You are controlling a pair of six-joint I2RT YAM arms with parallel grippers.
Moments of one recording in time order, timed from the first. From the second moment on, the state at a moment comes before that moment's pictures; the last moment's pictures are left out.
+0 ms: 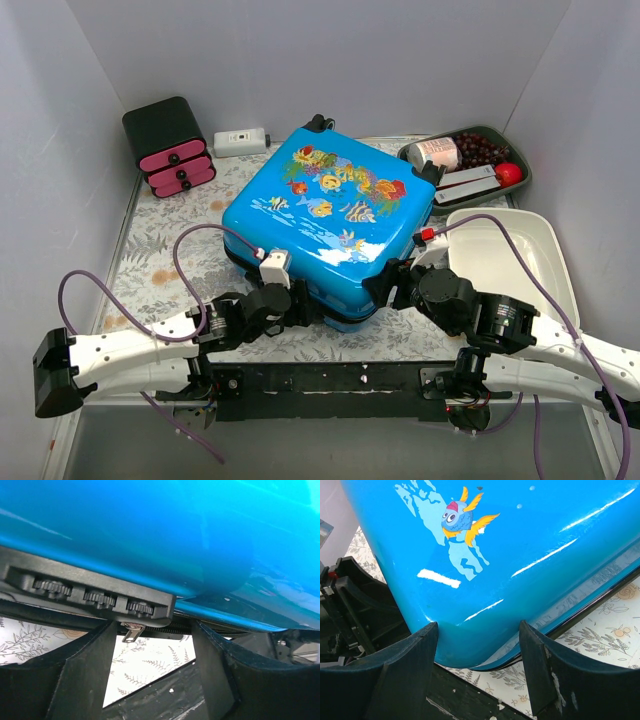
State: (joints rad) left arm -1.20 0.88 0.60 -0.35 -0.46 -0.86; right arm 1.23 0.70 0.79 -0.54 0.54 0.70
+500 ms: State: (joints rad) left arm -1.20 0.92 0.58 -0.31 -0.50 -0.84; right arm 1.23 0.70 0.79 -0.54 0.54 0.70
